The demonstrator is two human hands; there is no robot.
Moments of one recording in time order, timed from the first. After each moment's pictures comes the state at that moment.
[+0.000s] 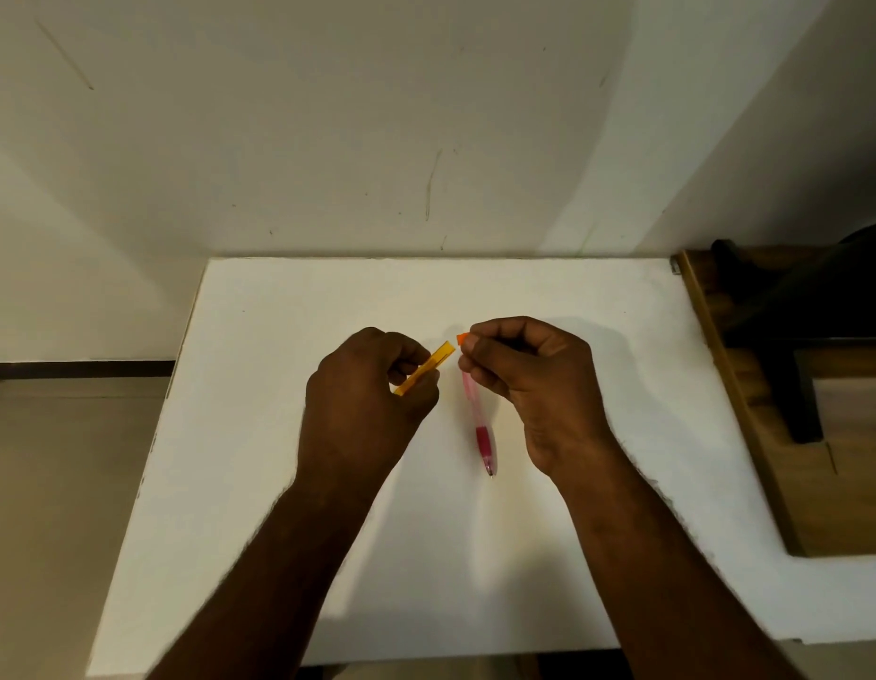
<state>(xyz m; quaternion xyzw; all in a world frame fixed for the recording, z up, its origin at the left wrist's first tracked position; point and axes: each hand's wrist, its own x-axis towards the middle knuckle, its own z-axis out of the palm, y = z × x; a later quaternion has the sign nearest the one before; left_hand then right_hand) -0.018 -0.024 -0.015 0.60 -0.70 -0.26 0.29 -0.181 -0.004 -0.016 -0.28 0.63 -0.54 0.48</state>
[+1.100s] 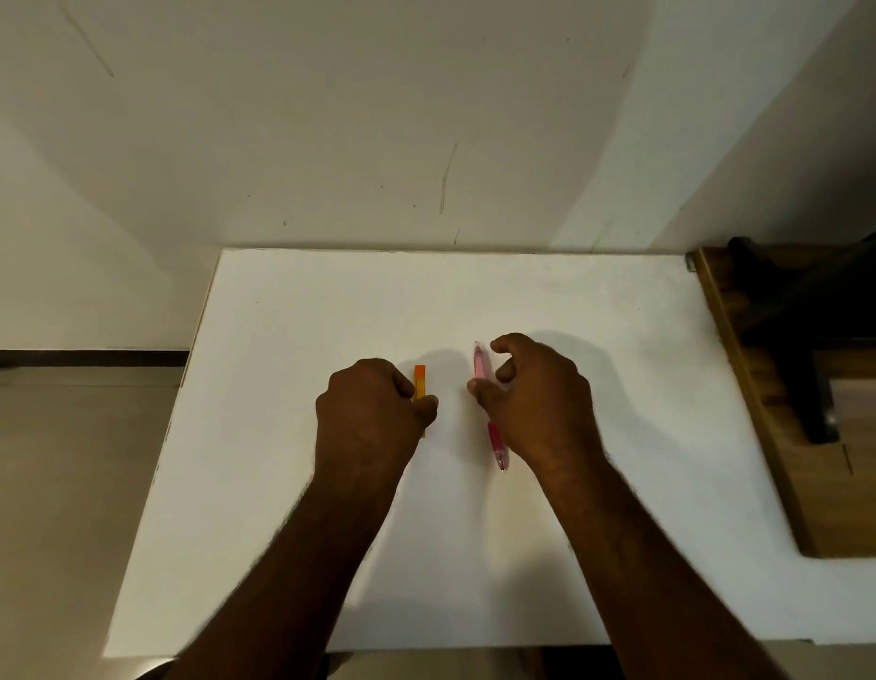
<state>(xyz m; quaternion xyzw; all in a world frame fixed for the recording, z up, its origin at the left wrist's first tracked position) -0.018 -0.025 -0.031 0.73 -0.59 -0.32 0.12 -0.175 0.001 -0.036 -0.52 0.80 -0.17 0.23</state>
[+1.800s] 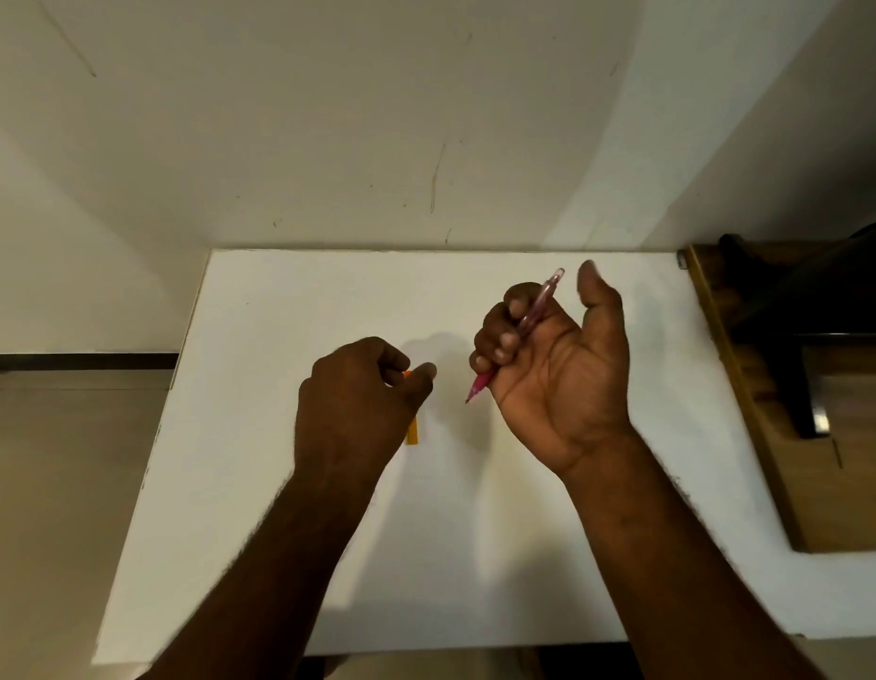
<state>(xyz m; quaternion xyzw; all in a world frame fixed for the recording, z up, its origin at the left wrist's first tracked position) -0.014 -0.028 -0.025 0.70 -0.62 -0.29 0.21 -0.184 -0.006 0.001 -0.17 0.32 -0.62 0.69</state>
